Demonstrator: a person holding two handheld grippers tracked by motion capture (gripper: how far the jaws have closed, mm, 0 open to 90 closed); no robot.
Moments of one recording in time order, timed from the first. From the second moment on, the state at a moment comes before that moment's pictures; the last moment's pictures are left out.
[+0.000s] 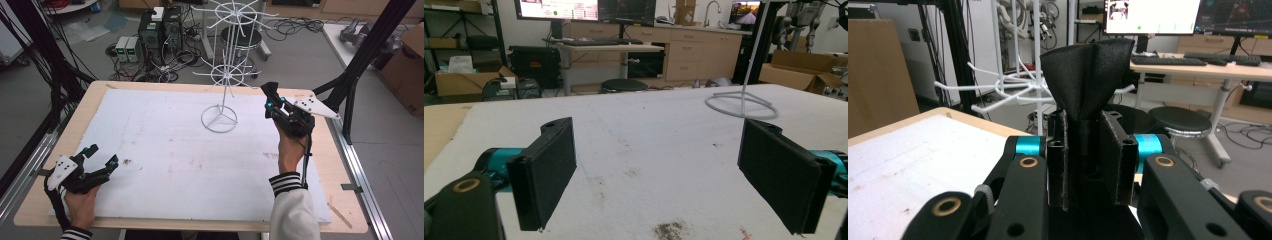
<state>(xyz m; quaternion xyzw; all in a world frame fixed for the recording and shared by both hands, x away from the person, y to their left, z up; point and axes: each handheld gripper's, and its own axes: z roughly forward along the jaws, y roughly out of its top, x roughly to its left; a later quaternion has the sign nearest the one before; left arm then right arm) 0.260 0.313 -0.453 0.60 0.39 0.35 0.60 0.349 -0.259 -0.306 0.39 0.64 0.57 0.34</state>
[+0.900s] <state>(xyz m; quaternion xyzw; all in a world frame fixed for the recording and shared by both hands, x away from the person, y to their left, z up) 0.261 0.314 -0.453 0.60 0.40 0.34 0.61 0.382 -0.213 -0.297 0.36 0.64 0.59 0.33</state>
